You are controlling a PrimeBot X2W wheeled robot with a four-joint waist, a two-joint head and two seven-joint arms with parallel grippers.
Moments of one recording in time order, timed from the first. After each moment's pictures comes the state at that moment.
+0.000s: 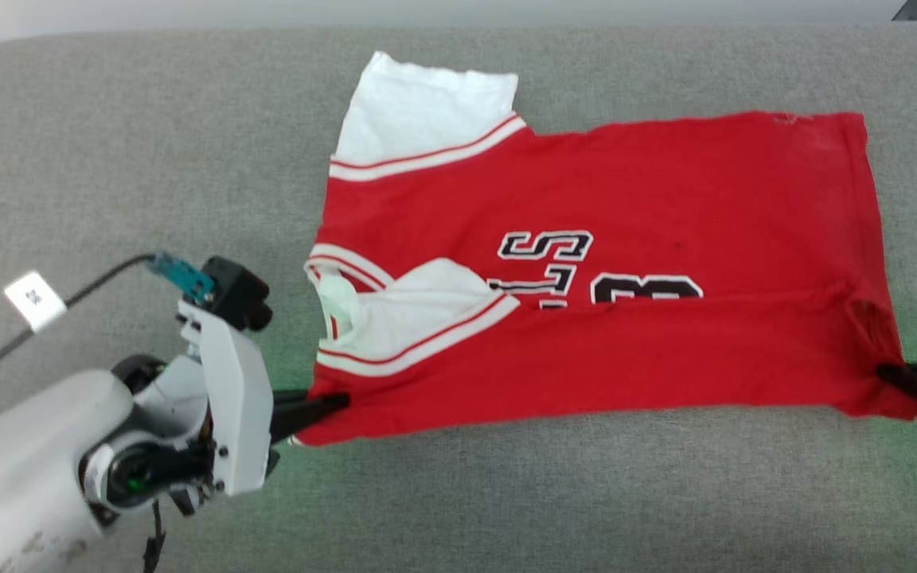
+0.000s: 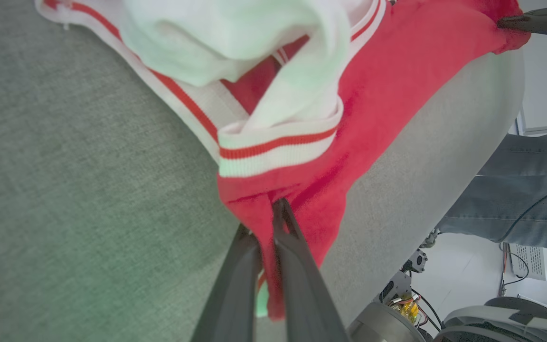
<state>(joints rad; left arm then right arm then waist) -0.91 0.88 -1.19 0.13 -1.50 -0.11 0.44 -0.45 -0.73 0.31 0.11 0.78 0.13 0.88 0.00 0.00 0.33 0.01</state>
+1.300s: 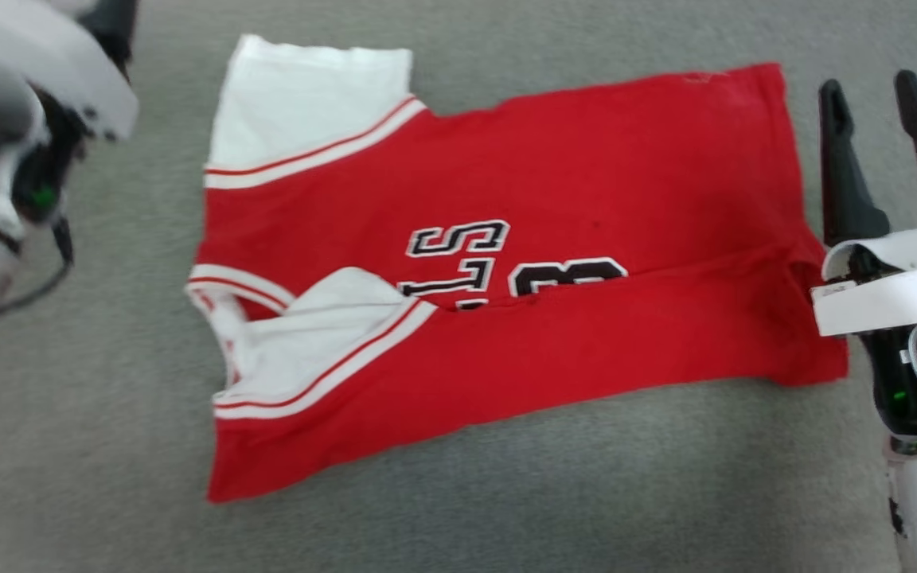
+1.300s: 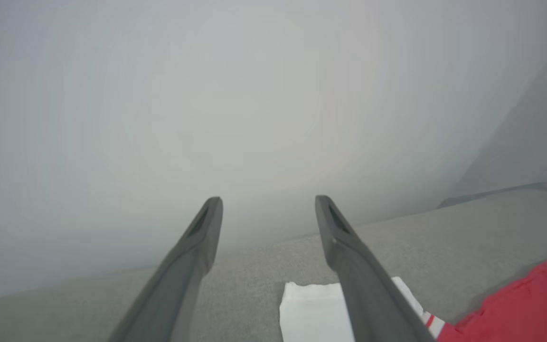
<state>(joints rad) -1.23 0.73 -0.94 0.56 -1.16 0.09 -0.15 -0.50 -0.18 0.02 0.01 0.38 0.13 -0.06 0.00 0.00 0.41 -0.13</state>
